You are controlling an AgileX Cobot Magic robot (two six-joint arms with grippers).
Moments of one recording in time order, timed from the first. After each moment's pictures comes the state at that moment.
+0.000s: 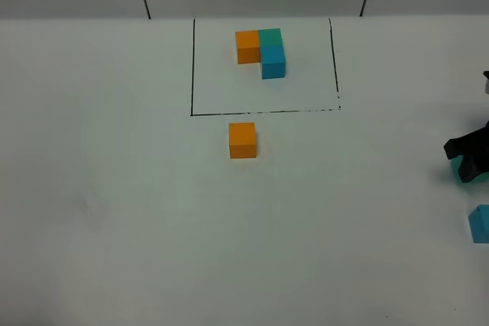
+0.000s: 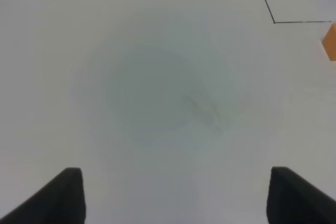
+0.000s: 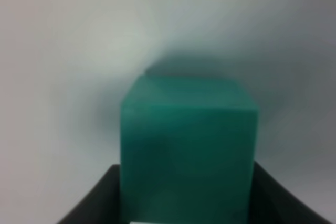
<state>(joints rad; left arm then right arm) -0.06 -0.01 -0.51 -0.03 1.06 -0.05 -0.15 1.84 -1.04 0.11 0.76 -0.30</state>
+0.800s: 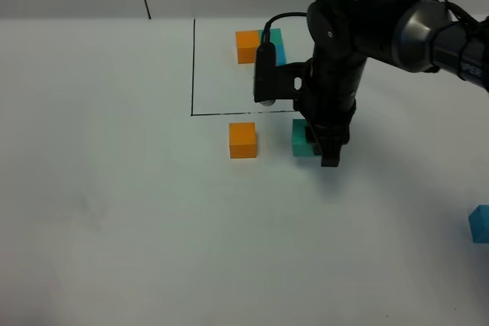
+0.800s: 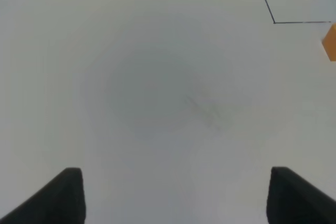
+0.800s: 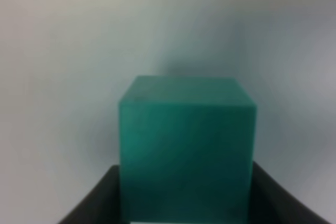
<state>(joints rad) -0.06 -0.01 -0.51 -0.03 1.06 -0.05 0.50 2.08 -1.60 -0.09 1.07 -0.90</state>
